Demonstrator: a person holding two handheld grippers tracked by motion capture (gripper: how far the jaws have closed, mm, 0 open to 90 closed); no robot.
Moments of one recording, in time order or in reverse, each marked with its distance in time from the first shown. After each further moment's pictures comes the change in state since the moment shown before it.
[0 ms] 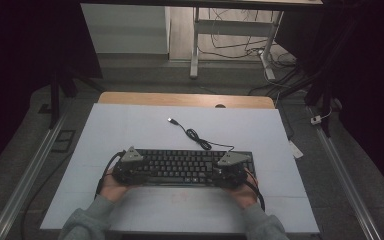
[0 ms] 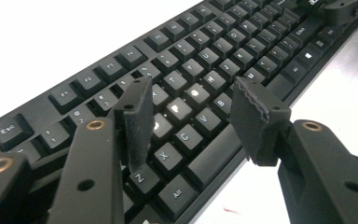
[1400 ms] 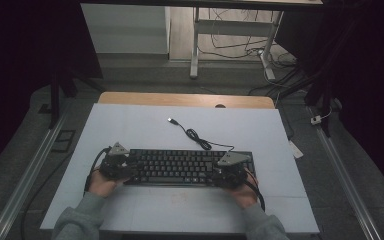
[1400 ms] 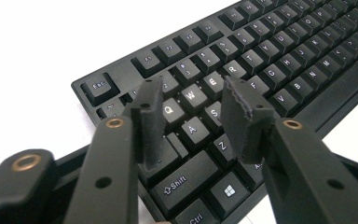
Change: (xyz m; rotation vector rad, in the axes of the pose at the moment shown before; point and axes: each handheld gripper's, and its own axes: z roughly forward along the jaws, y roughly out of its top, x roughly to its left) left arm 0.036 -0.013 -0.009 0.036 0.082 -0.090; right arm 0.000 0.000 0.000 0.000 -0.001 0.000
